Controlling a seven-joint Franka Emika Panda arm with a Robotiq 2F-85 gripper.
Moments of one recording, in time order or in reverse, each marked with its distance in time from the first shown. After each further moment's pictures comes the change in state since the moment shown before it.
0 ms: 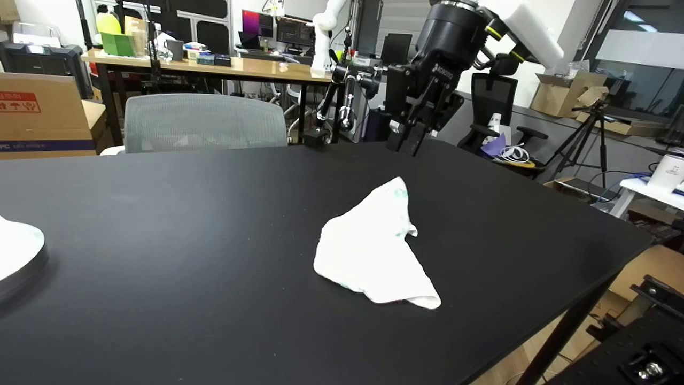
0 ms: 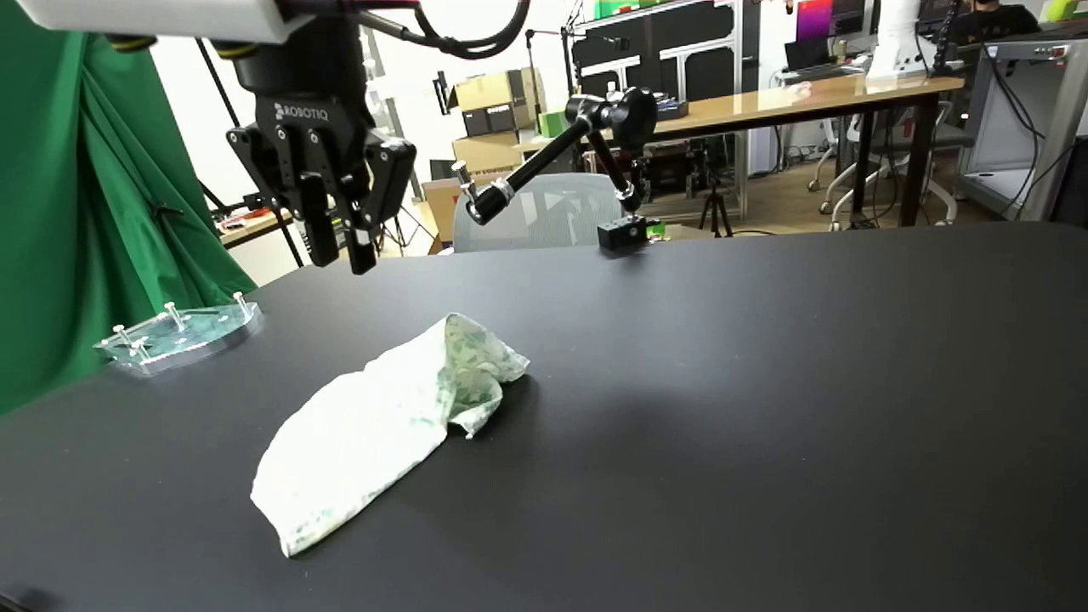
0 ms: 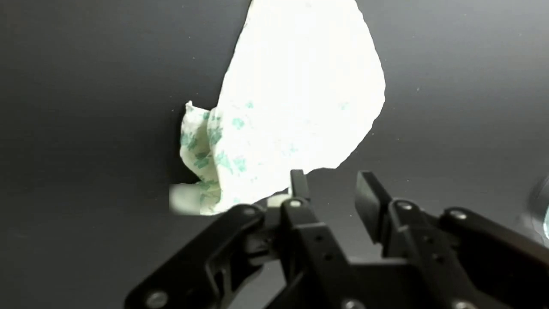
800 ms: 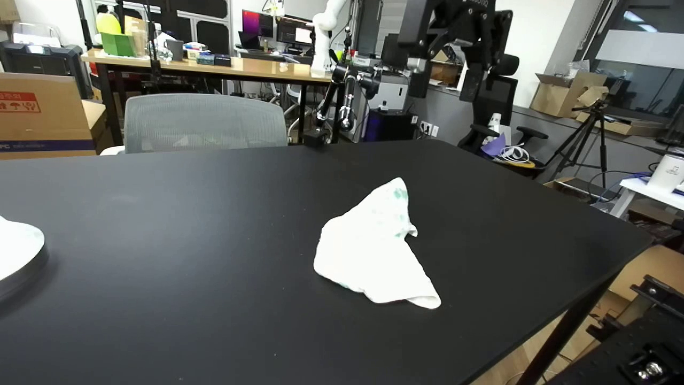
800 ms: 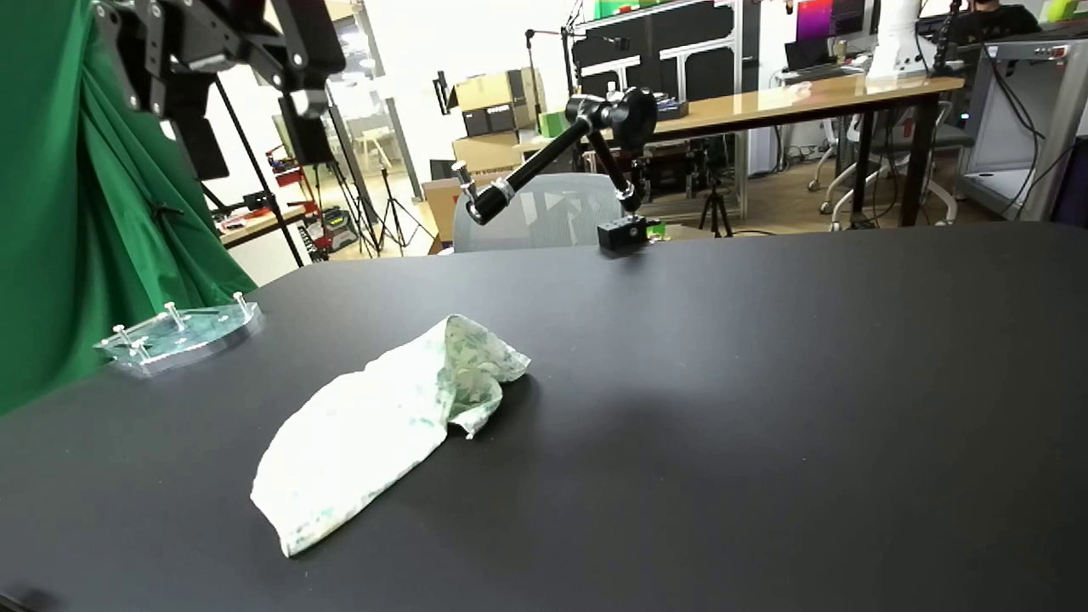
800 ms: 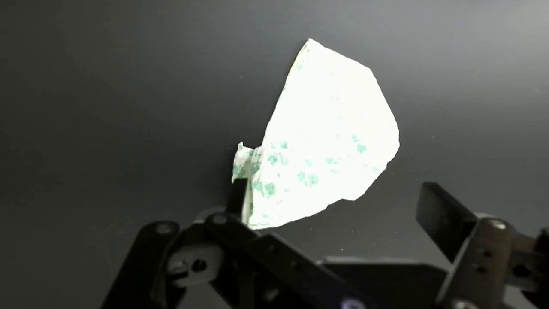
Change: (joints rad) arm -0.007 -0.239 0.071 0.000 -0.357 -0.280 0.368
